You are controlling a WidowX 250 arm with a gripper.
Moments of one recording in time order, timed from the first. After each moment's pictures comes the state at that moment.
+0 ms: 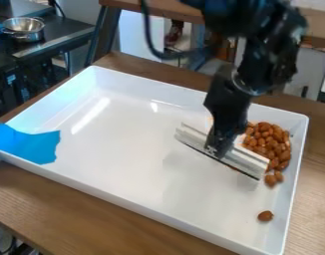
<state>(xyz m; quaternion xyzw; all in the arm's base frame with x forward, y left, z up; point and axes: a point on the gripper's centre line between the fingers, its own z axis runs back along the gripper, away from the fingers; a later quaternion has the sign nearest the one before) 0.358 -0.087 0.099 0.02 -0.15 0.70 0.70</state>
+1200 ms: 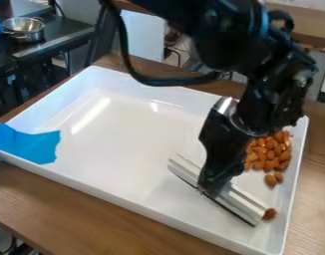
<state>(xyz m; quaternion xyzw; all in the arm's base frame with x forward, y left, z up) 0.310 -0.106 0.075 0.06 -0.14 0.66 0.74</state>
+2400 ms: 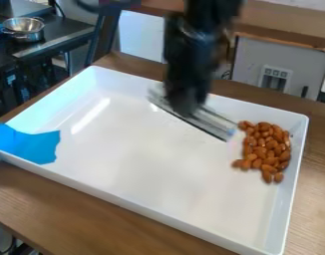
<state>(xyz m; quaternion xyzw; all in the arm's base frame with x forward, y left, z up) 0.353 -0.025 0.145 -0.01 -0.15 0.62 0.77</state>
